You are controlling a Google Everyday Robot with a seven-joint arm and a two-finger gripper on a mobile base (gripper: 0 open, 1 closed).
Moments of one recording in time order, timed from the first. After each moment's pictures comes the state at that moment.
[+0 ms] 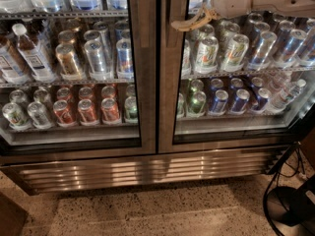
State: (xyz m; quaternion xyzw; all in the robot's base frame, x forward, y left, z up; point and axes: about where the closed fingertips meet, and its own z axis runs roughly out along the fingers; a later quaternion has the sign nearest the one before) arm 0.616 -0.048 1.066 -0.76 0.19 -0.08 0.62
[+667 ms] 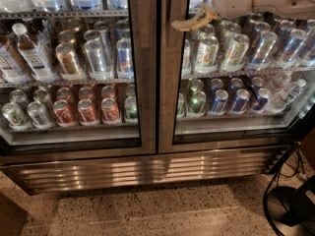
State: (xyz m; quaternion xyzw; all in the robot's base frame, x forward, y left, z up) arm 0.614 -0.049 1.069 -0.75 0.18 -0.09 0.63
